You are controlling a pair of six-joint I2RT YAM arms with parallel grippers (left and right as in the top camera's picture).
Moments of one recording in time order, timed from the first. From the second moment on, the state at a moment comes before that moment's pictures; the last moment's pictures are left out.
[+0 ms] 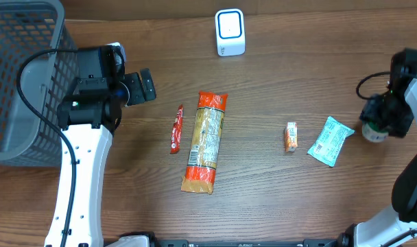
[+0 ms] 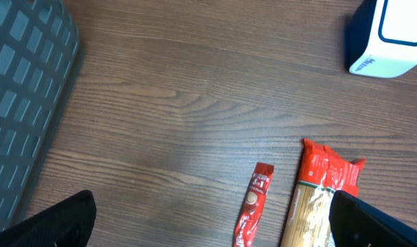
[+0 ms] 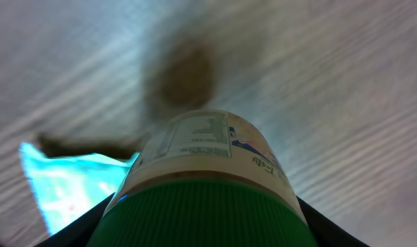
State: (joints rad) left arm 0.04 1.41 1.38 -0.85 -0.04 -0.17; right arm -0.26 1.83 1.40 -1.17 0.12 0.31
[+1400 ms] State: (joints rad) left arm 0.04 1.41 1.38 -0.85 -0.04 -0.17; right arm -0.26 1.81 1.20 -0.86 0.04 0.19
